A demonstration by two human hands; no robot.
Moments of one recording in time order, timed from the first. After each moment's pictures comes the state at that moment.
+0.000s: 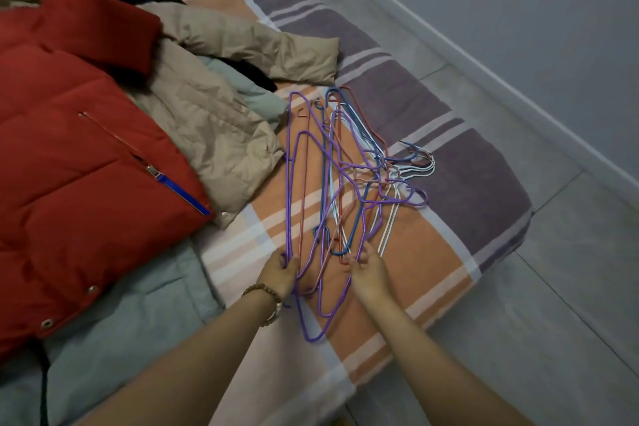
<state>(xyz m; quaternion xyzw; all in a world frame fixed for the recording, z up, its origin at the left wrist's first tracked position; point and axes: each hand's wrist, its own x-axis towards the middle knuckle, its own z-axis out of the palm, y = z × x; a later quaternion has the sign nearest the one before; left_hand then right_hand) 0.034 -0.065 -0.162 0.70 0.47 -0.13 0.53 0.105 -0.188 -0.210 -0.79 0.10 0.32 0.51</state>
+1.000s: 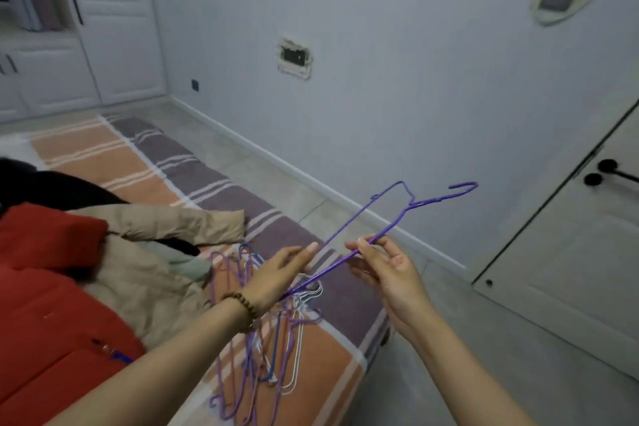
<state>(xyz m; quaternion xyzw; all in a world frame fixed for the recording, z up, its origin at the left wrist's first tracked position) 0.084 -0.092 0.184 0.80 0.07 -0.08 0.59 0.106 -0.274 0.213 -0.61 -0.02 0.09 0.79</state>
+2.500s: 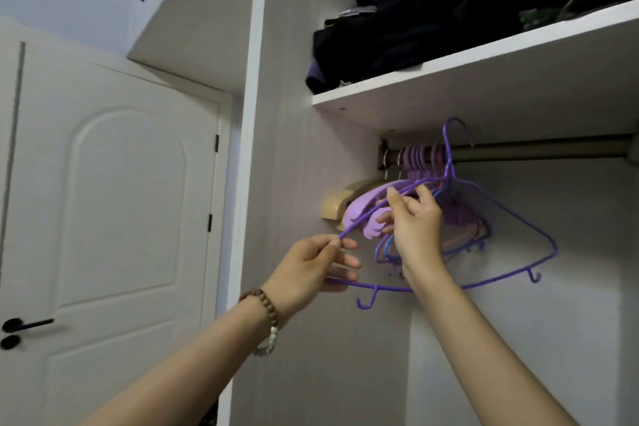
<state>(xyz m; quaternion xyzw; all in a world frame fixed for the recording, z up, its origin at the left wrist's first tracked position) -0.381 -0.746 0.627 0.43 -0.61 -0.31 0.59 -0.501 -0.847 0.664 -0.57 0.20 -0.73 0.31</state>
